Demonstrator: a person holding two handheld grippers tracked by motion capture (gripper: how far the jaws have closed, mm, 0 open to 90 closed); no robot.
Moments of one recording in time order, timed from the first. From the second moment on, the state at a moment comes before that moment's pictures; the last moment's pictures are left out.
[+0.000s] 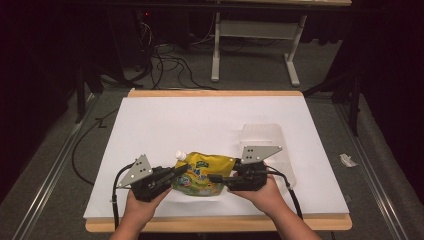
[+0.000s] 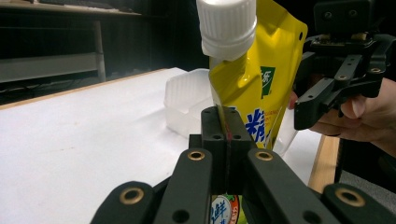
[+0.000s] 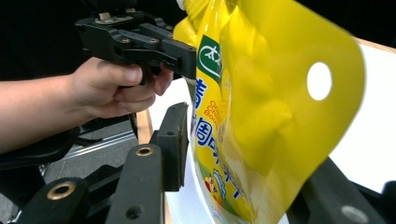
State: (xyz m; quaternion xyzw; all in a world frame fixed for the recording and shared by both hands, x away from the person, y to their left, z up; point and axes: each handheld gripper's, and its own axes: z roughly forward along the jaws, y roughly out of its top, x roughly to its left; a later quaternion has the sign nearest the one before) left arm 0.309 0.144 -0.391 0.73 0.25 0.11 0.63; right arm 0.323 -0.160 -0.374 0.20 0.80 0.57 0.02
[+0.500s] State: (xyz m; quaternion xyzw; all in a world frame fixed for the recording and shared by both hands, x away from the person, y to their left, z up) left arm 0.310 0.145 -0.399 0.73 0.25 0.11 0.63; right arm 0.316 -0.153 -0.385 0.23 0.80 0.55 0.05
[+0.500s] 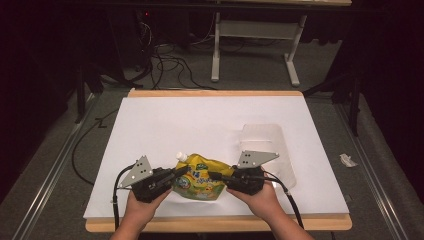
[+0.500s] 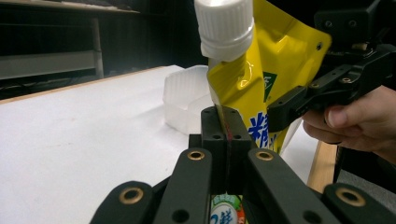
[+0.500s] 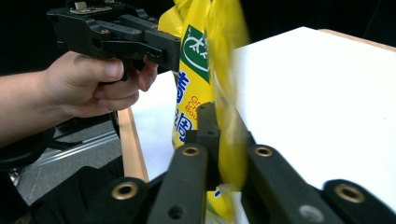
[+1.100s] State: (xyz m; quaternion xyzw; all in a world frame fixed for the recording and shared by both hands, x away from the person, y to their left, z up) left arm 0.309 0.137 -0.411 0.76 0.27 0.15 0.57; right arm 0.313 -0.157 -0.382 0.25 0.79 0.55 0.08
